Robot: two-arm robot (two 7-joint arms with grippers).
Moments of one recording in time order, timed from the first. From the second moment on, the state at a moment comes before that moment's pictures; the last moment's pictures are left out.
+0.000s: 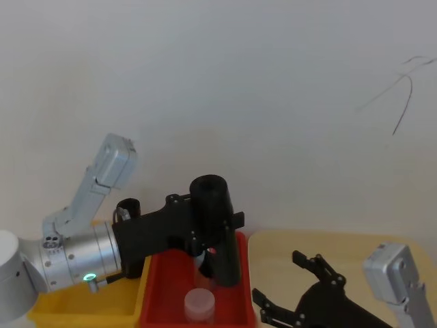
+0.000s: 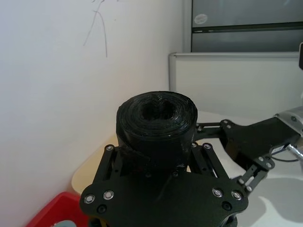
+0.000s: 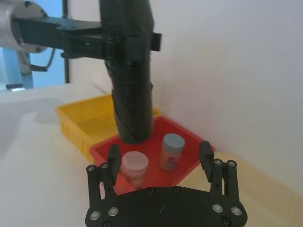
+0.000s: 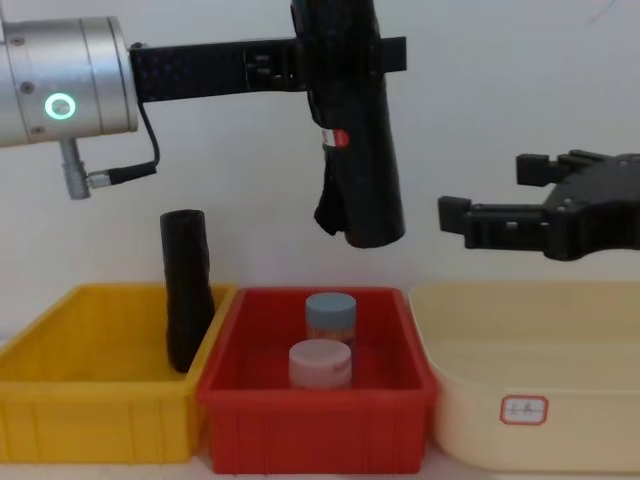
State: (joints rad) left arm -0.56 0.39 0.42 -1.51 -0.58 0.14 -0.83; right arm 0.07 0.48 -0.31 -1.89 0.27 0.15 0.39
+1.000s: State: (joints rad) left arm -0.57 0.38 0.46 -1.52 -0.63 0.15 -0.85; right arm 0.15 0.46 -0.38 -1.88 0.36 0.20 0.46
